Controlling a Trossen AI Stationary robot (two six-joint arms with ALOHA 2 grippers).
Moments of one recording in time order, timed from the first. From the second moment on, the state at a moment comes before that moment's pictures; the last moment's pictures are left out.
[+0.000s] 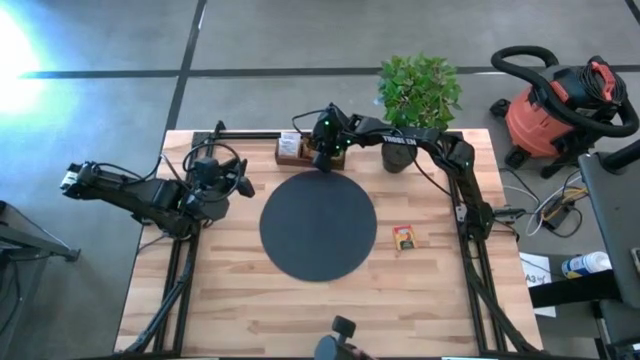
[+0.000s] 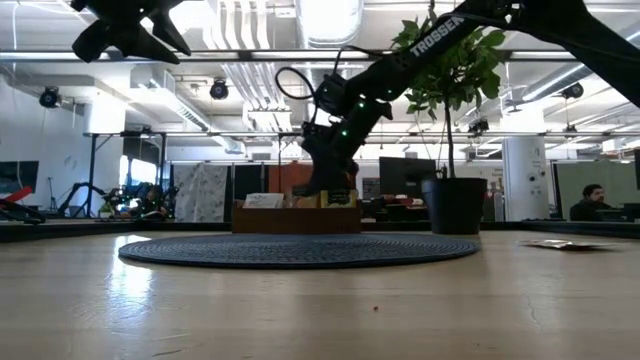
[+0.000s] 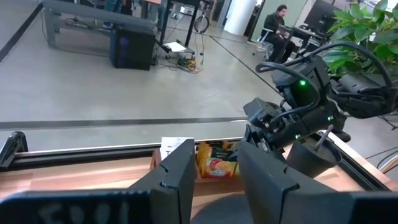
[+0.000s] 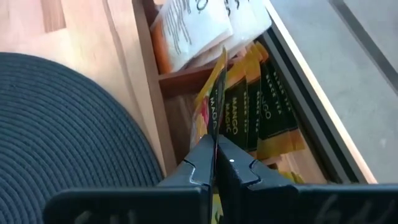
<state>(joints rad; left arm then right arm) -0.23 0.84 0.81 -0.62 -1.23 -1.01 -0.52 2.16 1.69 -0.41 -0.11 -0.11</state>
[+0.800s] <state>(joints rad) -0.23 0.84 0.81 -0.60 -1.23 -1.02 -0.50 2.07 1.70 -0.40 -0.05 -0.16</state>
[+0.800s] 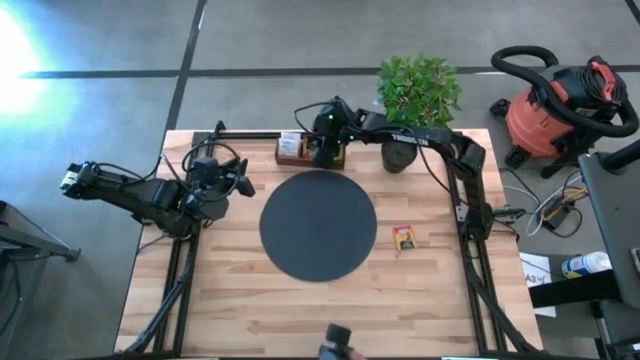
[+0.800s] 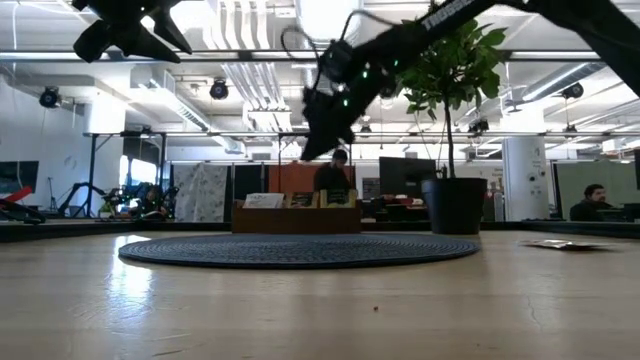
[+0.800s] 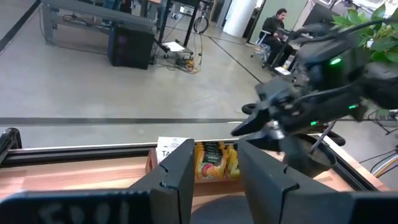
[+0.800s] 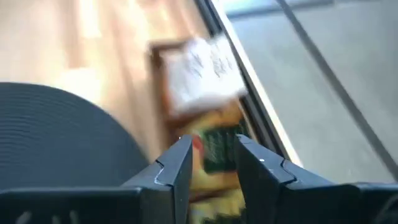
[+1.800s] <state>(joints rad) -0.23 0.86 0.60 -0.21 -1.05 -0.82 -0.16 1.40 0.85 -0.88 -0.23 0.60</state>
